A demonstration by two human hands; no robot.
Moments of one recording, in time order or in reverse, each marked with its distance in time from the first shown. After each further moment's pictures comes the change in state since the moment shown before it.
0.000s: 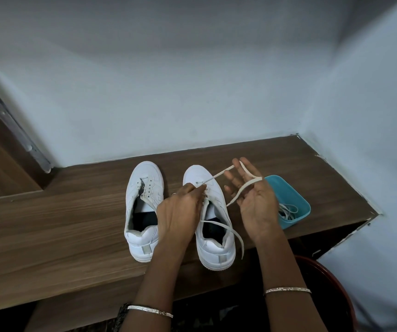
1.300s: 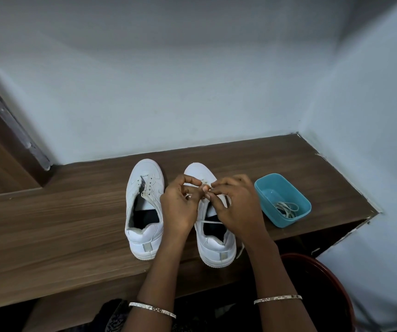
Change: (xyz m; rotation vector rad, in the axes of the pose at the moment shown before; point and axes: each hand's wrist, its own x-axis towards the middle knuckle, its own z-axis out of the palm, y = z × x) left_hand 0.006 0.009 -0.005 -0.935 0.034 -0.521; right_hand 0.007 0.034 -0.013 -1.481 -0.190 -0.809
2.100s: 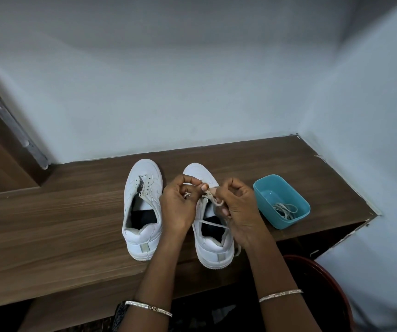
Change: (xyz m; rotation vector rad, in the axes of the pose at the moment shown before) left_hand 0.004 -0.006 0.006 -0.087 -0.002 -0.029; right_hand 0.003 -0.020 -0.011 1.252 -0.079 0.676
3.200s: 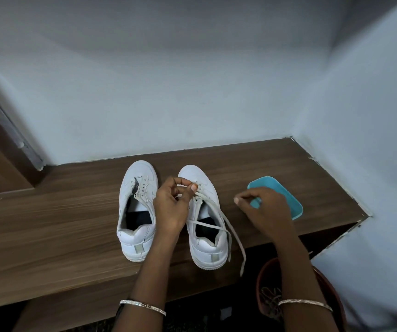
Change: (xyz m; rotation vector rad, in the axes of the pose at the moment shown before) left_hand 0.004 -0.011 -0.001 -0.021 0.025 -0.040; right_hand -0.009 -0.029 -0.064 -1.218 0.151 -0.211
